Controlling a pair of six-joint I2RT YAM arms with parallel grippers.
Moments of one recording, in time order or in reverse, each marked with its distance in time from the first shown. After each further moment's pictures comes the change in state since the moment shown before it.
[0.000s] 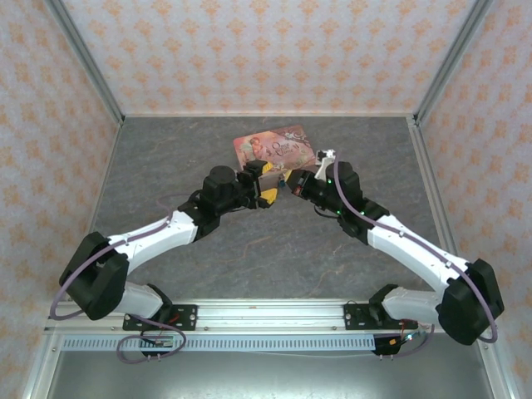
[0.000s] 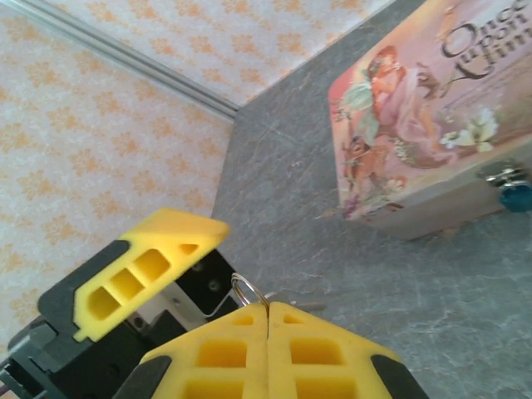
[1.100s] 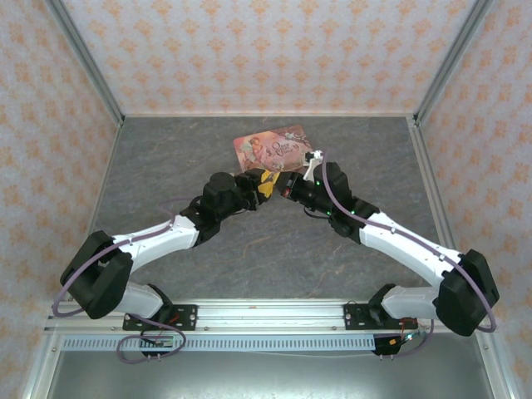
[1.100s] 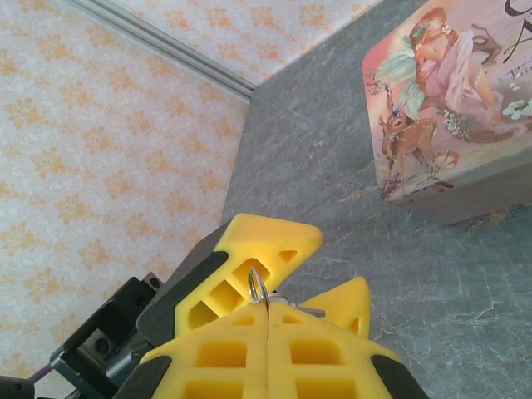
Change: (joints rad) left arm -0.013 0.004 -0.067 0.098 -0.100 -0.001; right arm 0.071 0.038 0.030 0.011 0.027 0.021
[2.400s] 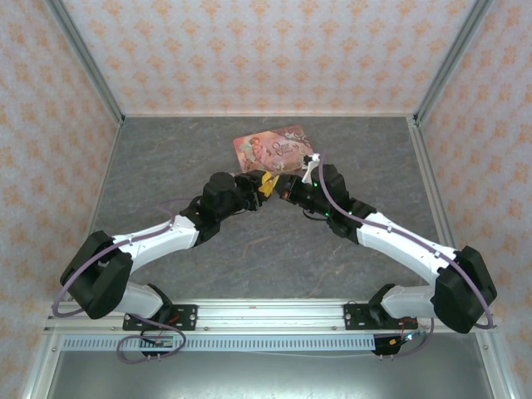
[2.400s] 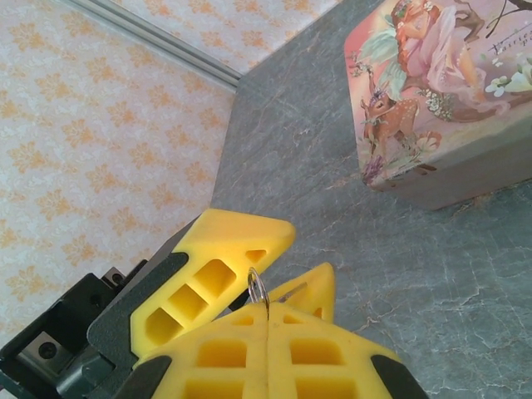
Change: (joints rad) left arm 0.000 0.000 0.000 -0.001 0.011 0.000; right arm 0.000 0.027 -0.022 0.007 -0.008 0.010
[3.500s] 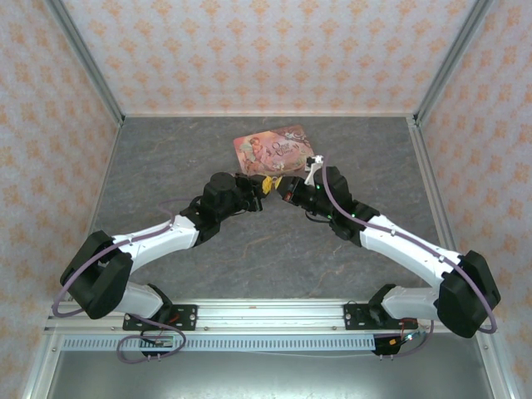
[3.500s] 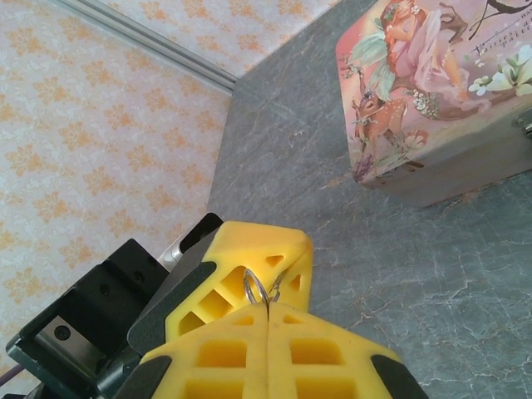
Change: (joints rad) left arm 0.000 -0.002 0.000 -0.029 -0.011 0.001; right arm 0.000 -0.035 -0.022 -0.016 0.014 0.002
